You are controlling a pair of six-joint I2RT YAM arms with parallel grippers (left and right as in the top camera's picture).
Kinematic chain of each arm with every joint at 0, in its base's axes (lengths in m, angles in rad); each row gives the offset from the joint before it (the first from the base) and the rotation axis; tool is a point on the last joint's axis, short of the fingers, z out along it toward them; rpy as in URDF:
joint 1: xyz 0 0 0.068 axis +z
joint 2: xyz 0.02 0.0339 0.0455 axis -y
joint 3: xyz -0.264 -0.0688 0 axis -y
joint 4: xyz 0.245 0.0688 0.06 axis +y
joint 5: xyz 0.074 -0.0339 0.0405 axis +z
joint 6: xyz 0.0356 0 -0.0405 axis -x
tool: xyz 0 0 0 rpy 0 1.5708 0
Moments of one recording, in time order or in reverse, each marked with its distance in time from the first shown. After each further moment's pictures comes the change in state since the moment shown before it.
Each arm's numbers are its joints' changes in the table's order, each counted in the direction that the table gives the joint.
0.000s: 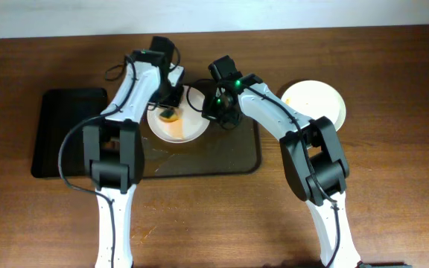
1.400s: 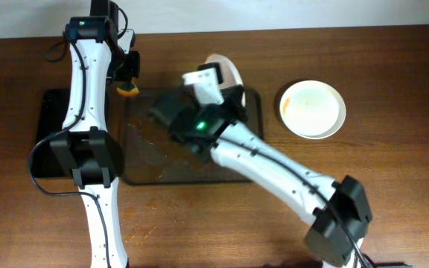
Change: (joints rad) left arm 0.185 -0.042 0.473 0.295 0.000 0.033; right arm 0.360 0.382 -0.009 0.397 -1.416 0.188
